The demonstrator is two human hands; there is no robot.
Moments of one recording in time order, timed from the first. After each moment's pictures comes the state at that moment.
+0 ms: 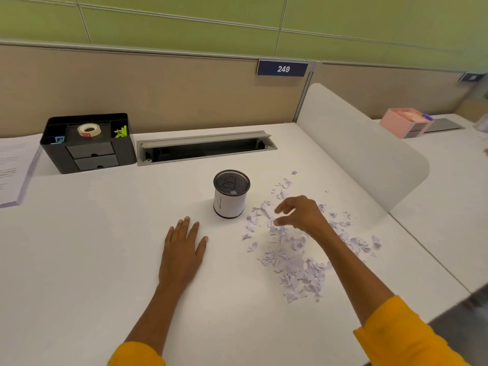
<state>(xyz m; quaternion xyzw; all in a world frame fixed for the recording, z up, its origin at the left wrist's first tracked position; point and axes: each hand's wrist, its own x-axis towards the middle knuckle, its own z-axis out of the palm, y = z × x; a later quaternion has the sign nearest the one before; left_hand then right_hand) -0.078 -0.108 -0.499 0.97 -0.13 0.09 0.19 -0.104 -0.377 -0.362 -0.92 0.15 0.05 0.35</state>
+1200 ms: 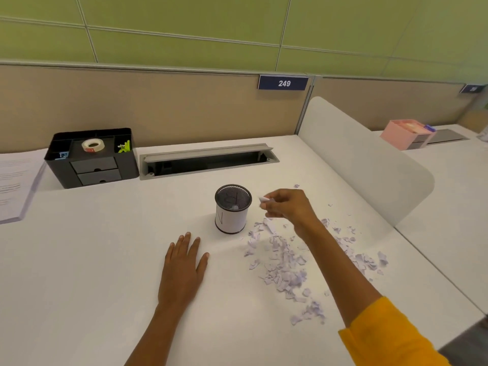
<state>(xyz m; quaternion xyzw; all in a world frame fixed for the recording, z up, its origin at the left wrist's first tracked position) -0.082 -0.108 -0.493 0.97 -0.12 0.06 0.18 -0.069 -0.351 -0.343 -0.79 0.18 -0.04 0.58</state>
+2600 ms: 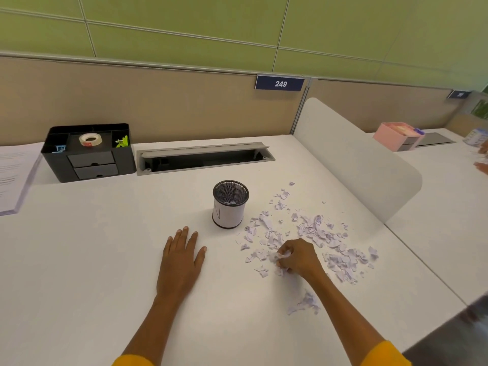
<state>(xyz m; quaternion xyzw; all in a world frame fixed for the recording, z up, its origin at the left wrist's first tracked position) -0.080 -0.109 -0.496 0.97 -0.12 0.06 0.19 -0.138 -0.376 -0.427 -0.88 0.26 0.08 0.38</state>
